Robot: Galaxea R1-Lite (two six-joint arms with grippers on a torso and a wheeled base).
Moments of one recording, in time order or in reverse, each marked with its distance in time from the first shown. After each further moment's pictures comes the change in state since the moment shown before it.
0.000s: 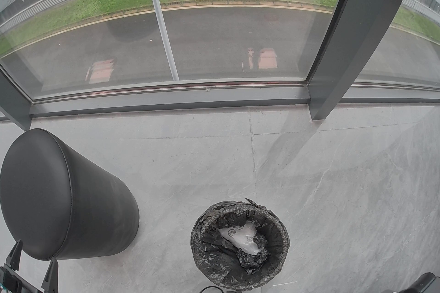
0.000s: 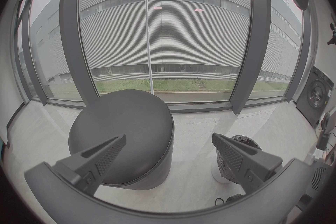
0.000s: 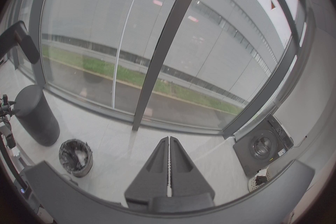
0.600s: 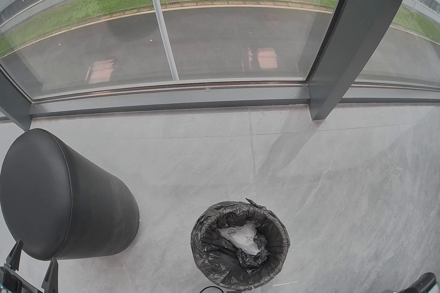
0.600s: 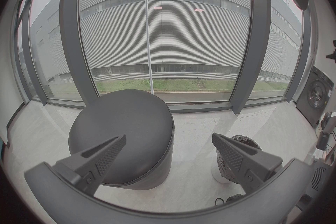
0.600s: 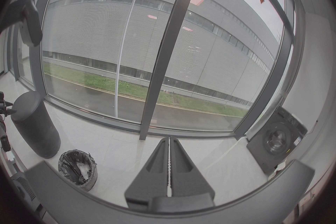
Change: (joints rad) left arm 0.000 0.000 0.000 0.000 0.000 0.000; right arm -0.041 -0.360 0.843 -0.620 0.087 0.059
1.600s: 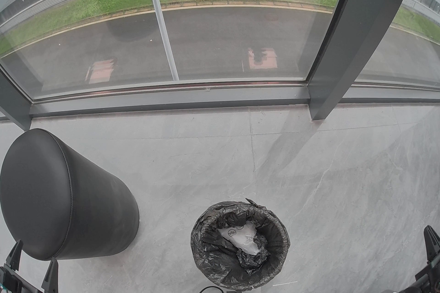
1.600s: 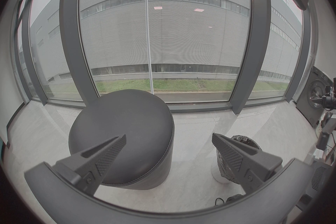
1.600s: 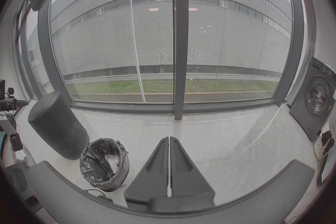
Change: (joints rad) left arm 0.000 0.000 0.000 0.000 0.000 0.000; right arm -0.037 -0.190 1.053 -0.730 0.291 0.257
